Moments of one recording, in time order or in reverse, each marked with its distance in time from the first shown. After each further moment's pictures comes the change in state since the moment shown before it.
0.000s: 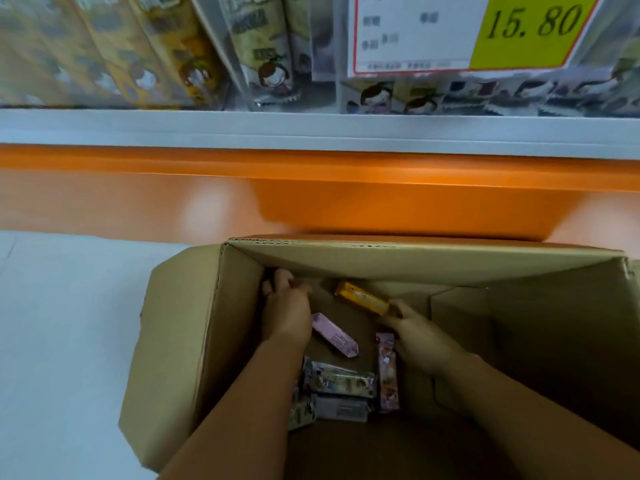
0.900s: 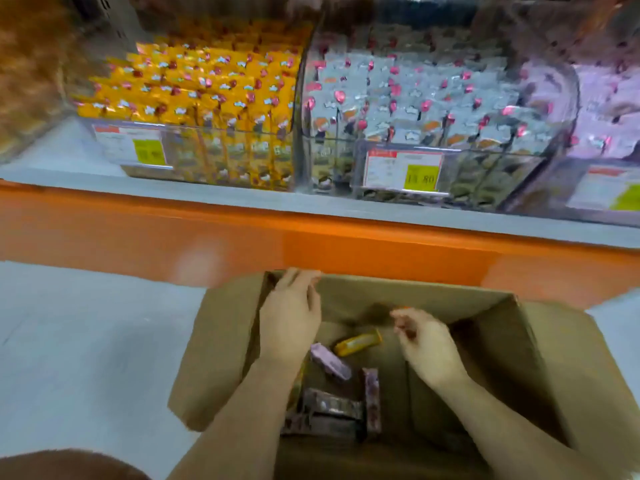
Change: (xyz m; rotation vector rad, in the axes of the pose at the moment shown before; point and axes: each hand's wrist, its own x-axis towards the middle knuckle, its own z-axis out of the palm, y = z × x) left_hand -0.096 0.010 -0.113 -0.411 0.655 0.407; right_hand -0.106 -0.073 -0.075 0.325 0.725 0.064
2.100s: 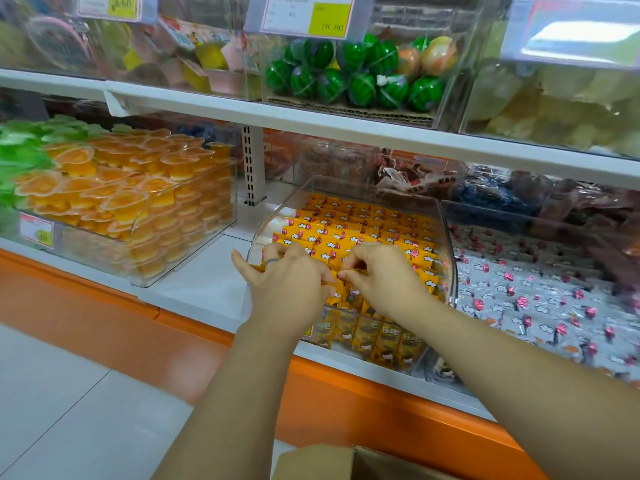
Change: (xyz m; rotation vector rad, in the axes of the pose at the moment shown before) left_hand 0.176 -0.014 -0.211 0.373 0.021 -0.146; right_hand 0.162 -0.341 -0.054 -0.167 0.107 -0.626
